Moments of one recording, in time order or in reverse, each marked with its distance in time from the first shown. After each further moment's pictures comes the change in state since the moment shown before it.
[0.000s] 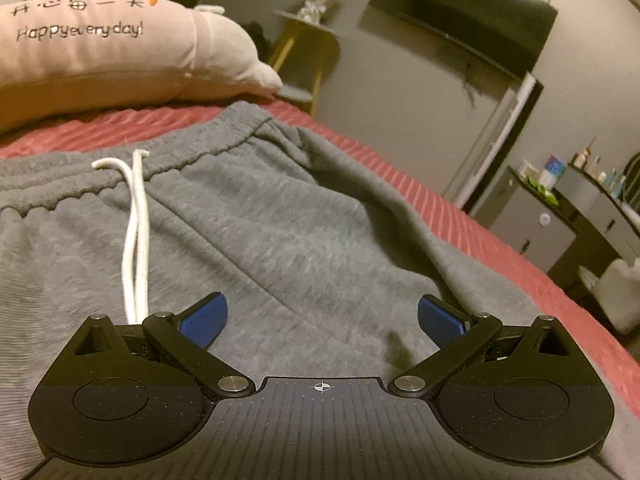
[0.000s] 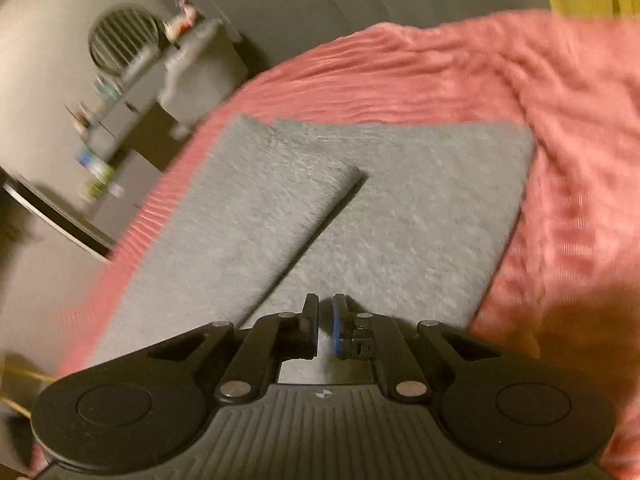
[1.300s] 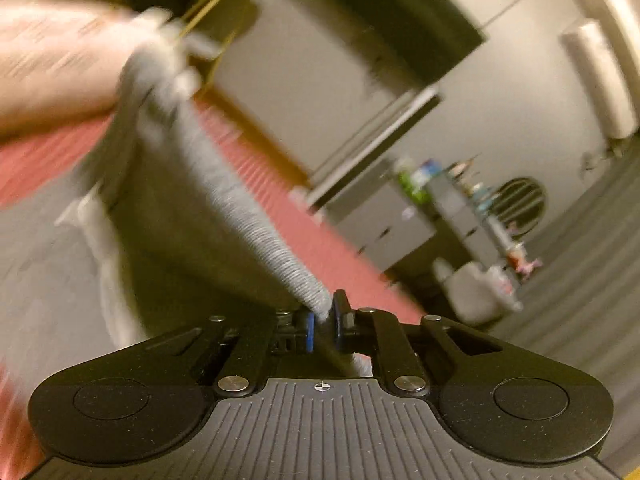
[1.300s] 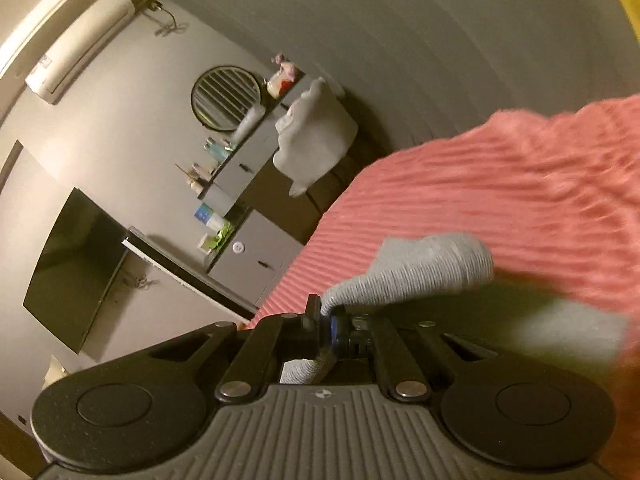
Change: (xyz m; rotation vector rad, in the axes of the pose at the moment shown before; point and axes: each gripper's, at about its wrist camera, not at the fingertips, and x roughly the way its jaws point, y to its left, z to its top) left arm -0.066 0.051 0.069 -0.153 0.192 -0.402; right arm -0.052 0.011 0.076 -0.053 -0.108 0.291
